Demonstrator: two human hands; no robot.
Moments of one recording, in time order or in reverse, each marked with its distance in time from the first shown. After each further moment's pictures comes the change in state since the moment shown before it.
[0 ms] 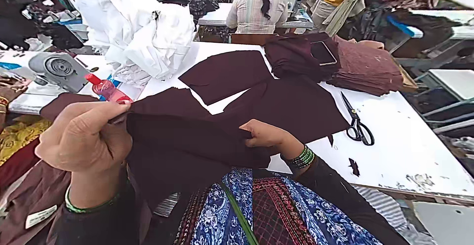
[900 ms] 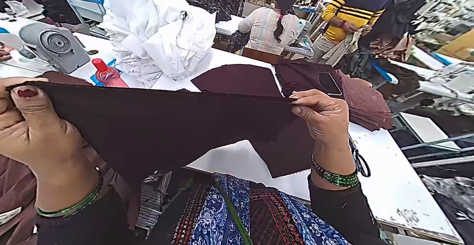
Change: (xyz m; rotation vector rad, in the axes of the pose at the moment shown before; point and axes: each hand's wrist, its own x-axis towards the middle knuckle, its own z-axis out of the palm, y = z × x) left_hand -0.065 -0.105 -0.039 -0.267 0.334 -0.632; right_hand 0.015 -0.074 -0.063 0.112 0.906 -0.349
